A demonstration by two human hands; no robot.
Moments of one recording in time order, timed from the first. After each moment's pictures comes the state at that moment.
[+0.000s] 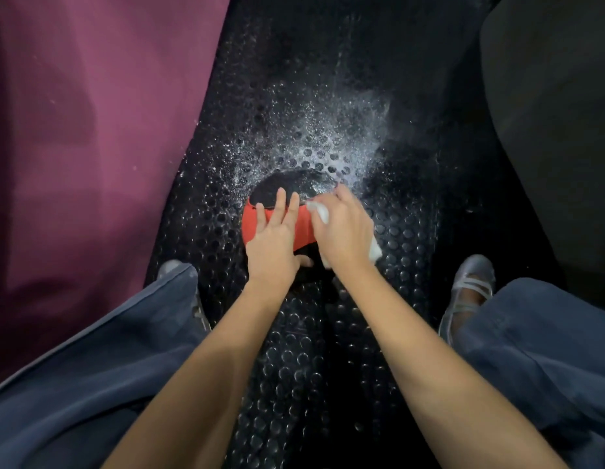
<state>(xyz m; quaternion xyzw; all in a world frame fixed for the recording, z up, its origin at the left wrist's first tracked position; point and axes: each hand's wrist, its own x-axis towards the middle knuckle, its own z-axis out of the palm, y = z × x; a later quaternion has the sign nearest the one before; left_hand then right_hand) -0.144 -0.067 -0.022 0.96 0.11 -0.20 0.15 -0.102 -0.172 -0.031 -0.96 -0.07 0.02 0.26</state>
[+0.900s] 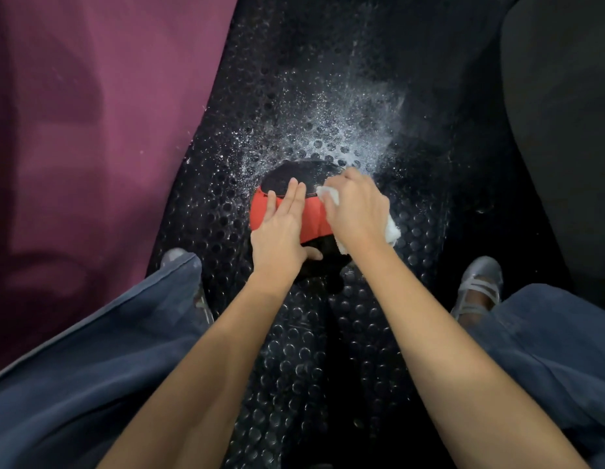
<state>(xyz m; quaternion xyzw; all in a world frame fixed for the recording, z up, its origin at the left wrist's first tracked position) -0.145 -0.060 -0.025 0.96 0.11 -0.17 0.18 -0.083 -0.168 -0.013 -0.98 -0.10 0.07 0.15</state>
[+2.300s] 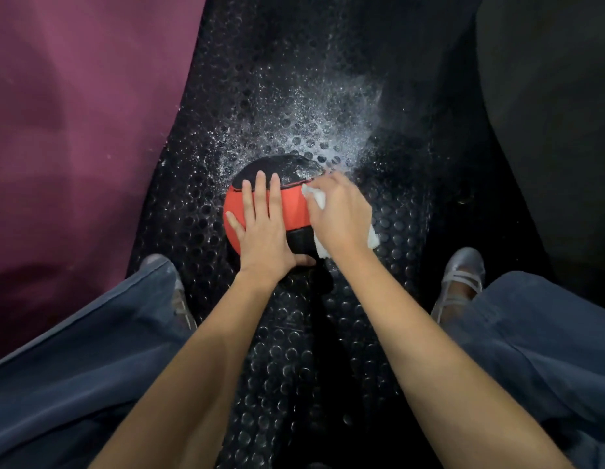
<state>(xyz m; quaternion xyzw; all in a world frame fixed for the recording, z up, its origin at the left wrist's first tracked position) -0.138 -0.076 -0.040 0.96 0.13 -0.18 0.16 -0.086 -0.182 -0.034 -0.97 -0.07 0.04 0.25</state>
